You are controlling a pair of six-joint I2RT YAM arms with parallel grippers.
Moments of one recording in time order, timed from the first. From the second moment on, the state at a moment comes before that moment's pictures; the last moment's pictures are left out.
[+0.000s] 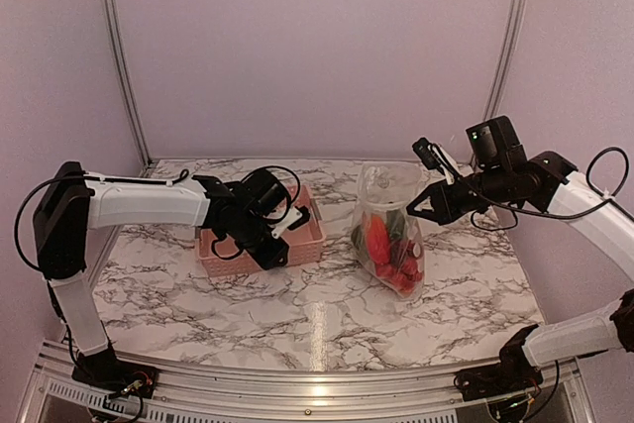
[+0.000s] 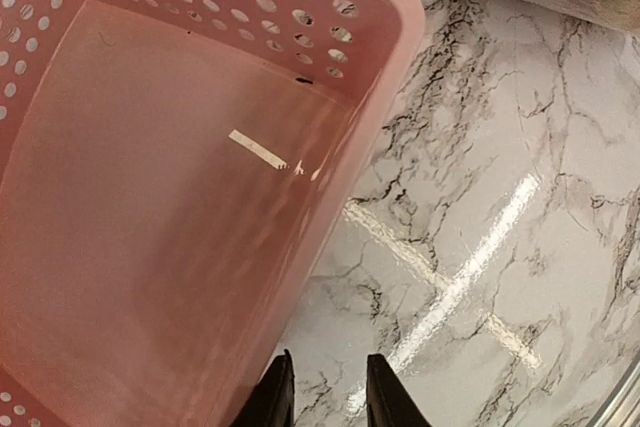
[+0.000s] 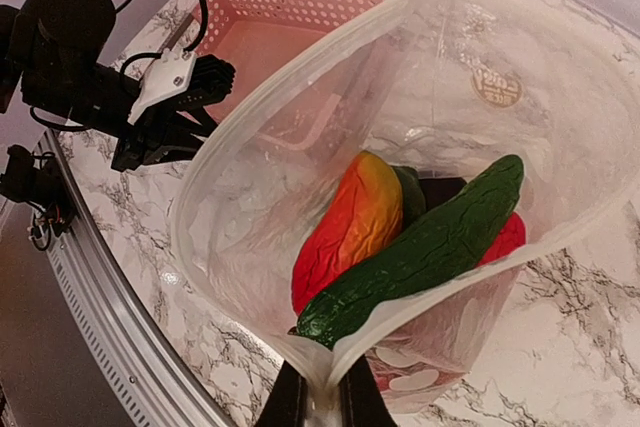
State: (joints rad) left arm -0.86 1.83 1.31 -0.59 0.05 0.03; right arm 0.52 1.17 1.17 -0.77 -0.39 0.07
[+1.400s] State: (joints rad) left arm -0.84 2.14 2.10 -0.46 0.29 -0.62; right arm 0.62 1.17 1.19 -0.91 -0.50 0.06
